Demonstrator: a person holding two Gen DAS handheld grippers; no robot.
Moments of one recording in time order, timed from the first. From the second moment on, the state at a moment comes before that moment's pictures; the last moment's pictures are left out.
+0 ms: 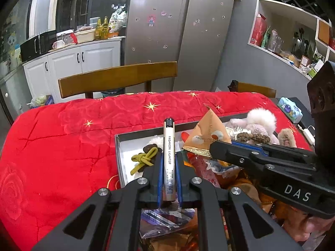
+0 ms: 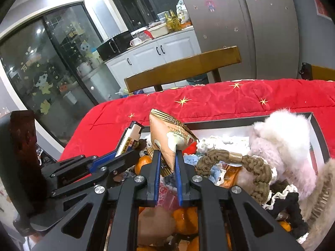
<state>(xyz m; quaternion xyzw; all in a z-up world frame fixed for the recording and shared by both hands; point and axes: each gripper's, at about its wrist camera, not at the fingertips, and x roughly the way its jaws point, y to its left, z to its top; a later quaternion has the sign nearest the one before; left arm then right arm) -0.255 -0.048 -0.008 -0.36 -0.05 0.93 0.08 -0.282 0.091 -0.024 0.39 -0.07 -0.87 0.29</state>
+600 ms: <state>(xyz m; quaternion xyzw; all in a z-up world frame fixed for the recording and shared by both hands) -0.254 -0.045 0.001 -0.37 -0.04 0.93 0.06 -0.275 0.094 -0.013 0.37 -0.08 -0.87 0.32</state>
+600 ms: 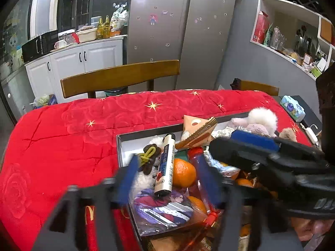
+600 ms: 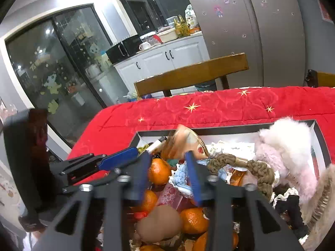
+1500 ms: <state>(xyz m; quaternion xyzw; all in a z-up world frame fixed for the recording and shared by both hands) -0.201 -0.055 0.066 -0.29 -0.04 0.96 0.02 -0.246 0.113 0.035 0.30 -0.10 -0.89 0.34</state>
